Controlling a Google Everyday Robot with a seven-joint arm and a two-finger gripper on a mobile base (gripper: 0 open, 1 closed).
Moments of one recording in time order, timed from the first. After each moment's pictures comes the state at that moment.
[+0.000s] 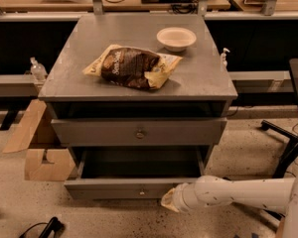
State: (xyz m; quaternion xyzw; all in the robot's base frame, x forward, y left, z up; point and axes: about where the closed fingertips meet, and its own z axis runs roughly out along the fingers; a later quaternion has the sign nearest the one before) arm 0.485 -0.079 0.365 -0.58 0.76 0.15 0.26
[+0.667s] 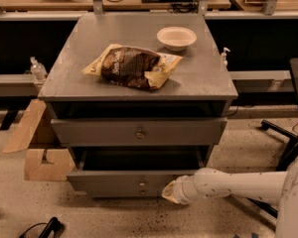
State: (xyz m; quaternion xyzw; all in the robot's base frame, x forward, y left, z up) arm 0.517 -0.085 0.370 -0.58 0.76 0.14 0.27
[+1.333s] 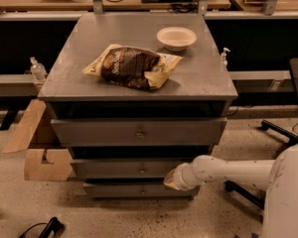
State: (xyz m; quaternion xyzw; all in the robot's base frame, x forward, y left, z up) arm 0.563 -0.095 0.379 -0.58 0.76 0.11 0.27
